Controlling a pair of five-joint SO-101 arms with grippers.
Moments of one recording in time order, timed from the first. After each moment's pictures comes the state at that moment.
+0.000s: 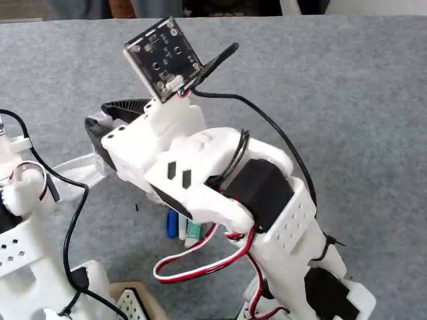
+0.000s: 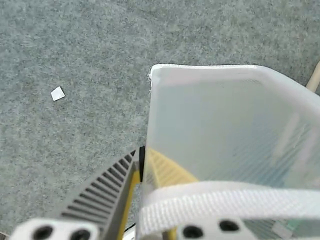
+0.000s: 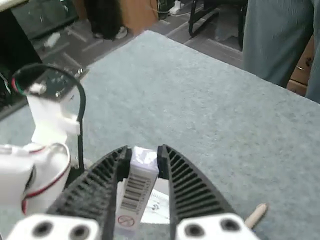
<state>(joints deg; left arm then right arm) -32.4 -47.1 22.3 100.1 -1.5 -51.4 -19.6 -21.0 72.8 -12.5</state>
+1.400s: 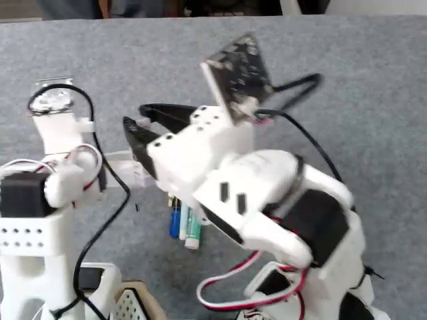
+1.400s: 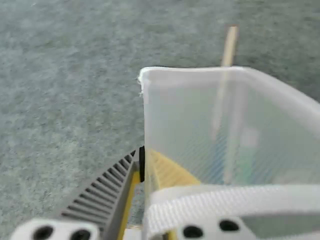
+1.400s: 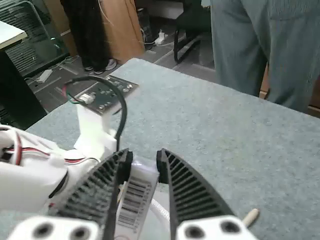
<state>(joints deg) -2.2 -45.8 14.0 100.7 5.8 -46.6 -33.9 -13.8 75.9 -11.9</state>
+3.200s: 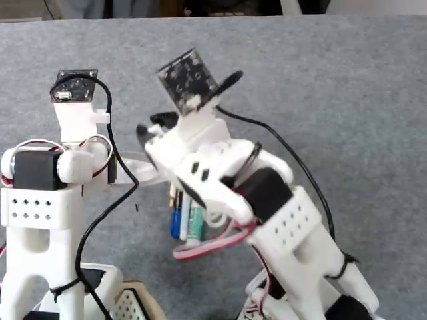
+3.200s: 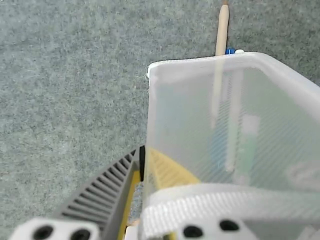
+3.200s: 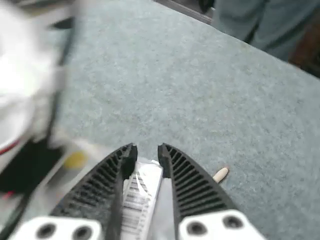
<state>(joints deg) -1.8 -33.6 14.7 100.3 2.8 -43.6 -36.7 14.0 63.3 3.1</state>
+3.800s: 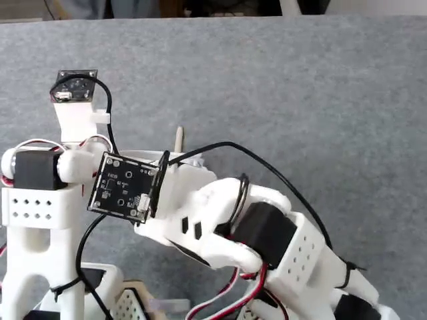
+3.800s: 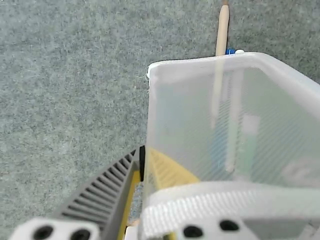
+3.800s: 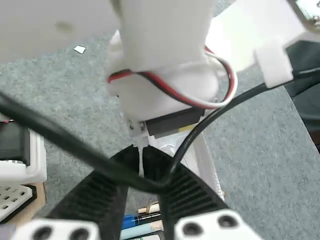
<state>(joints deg) -1.8 -33.6 14.7 100.3 2.8 -57.9 -38.5 9.5 74.5 24.6</state>
